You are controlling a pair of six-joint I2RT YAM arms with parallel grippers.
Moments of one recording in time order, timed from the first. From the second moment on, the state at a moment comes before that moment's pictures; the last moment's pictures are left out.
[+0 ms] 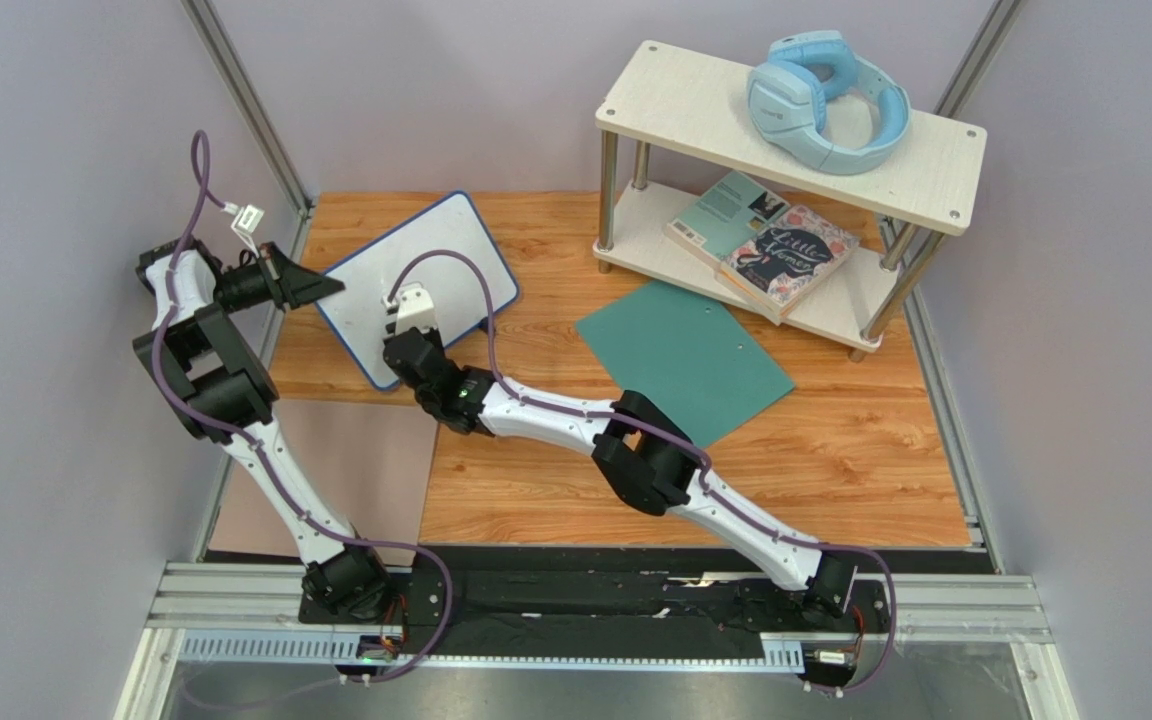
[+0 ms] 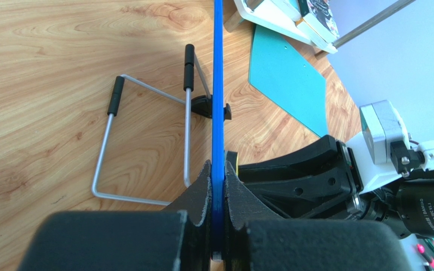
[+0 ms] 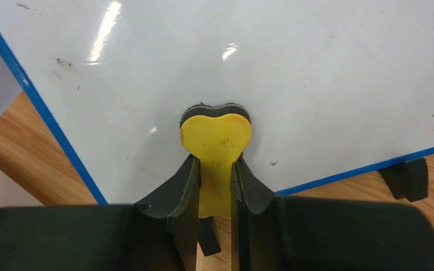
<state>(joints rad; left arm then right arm) 0.58 2.23 1.92 -1.34 1.43 0.98 1.11 2.68 2.32 0.05 0.58 0.31</state>
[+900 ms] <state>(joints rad) 0.58 2.21 1.88 -1.33 1.43 0.98 1.07 2.70 2.38 -0.06 0.74 0.35</state>
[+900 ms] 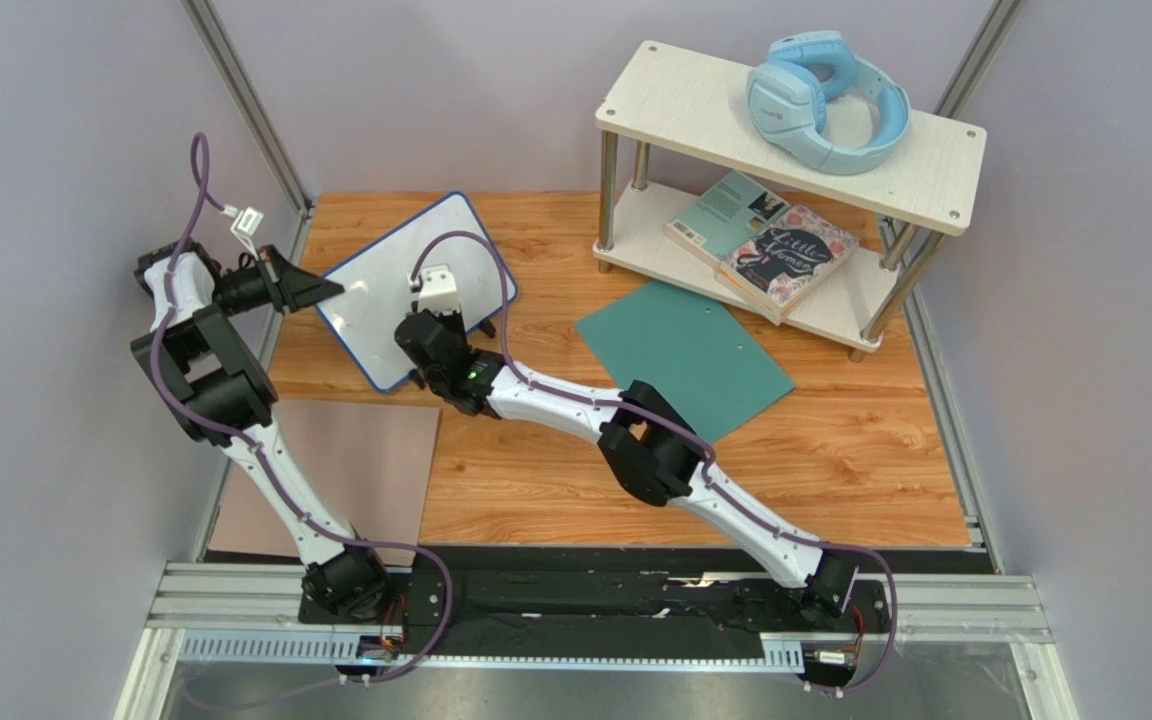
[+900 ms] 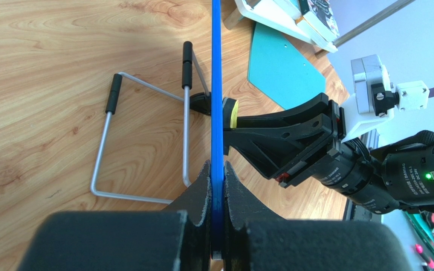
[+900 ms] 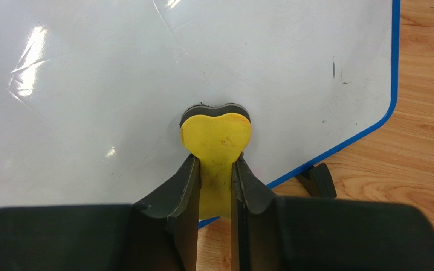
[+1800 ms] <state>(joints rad) 0.58 2.19 1.87 -1.33 1.41 0.98 1.01 2.60 2.23 0.05 0.56 0.47</state>
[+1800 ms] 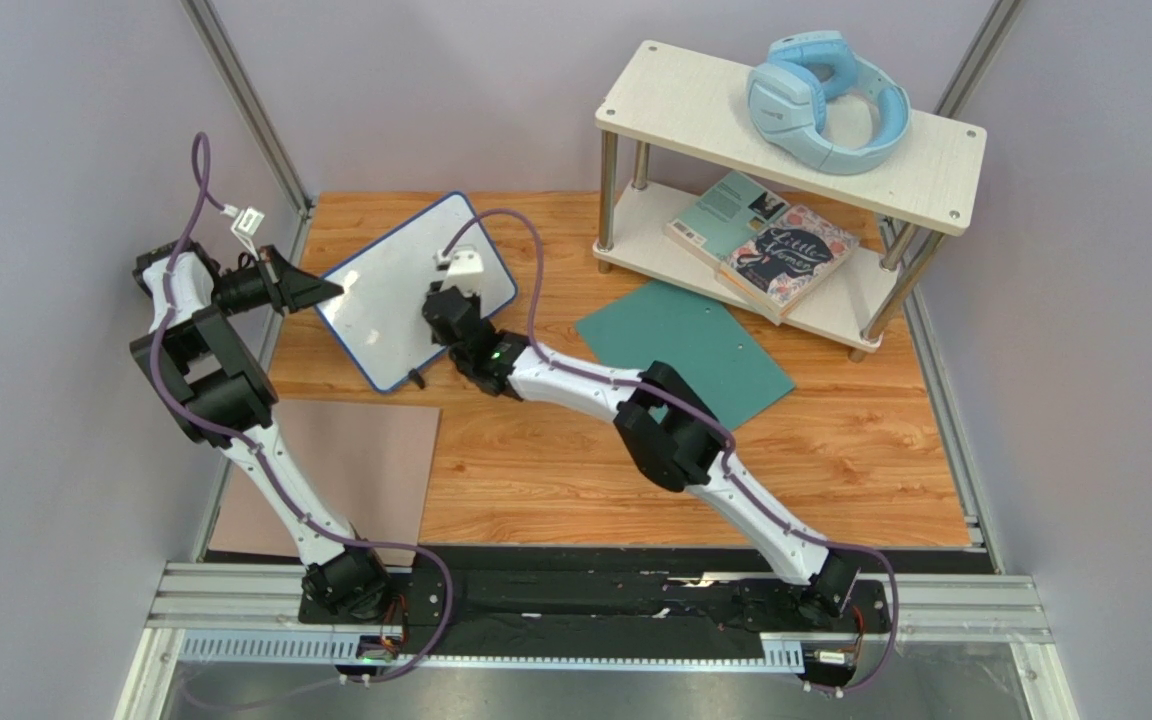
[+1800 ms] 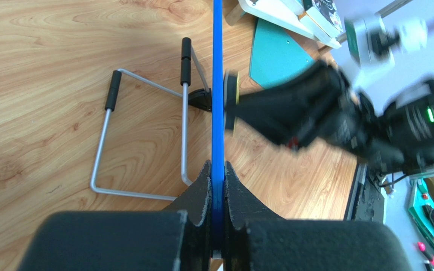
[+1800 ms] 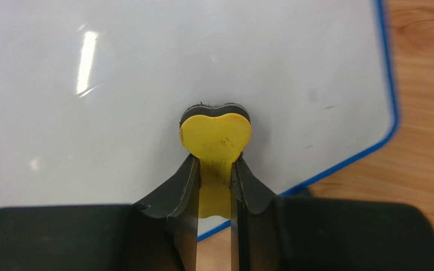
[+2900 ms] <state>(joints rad) 0.59 2.19 1.87 -1.34 1.23 0.98 0.80 2.26 1.84 -0.48 0.18 0.25</state>
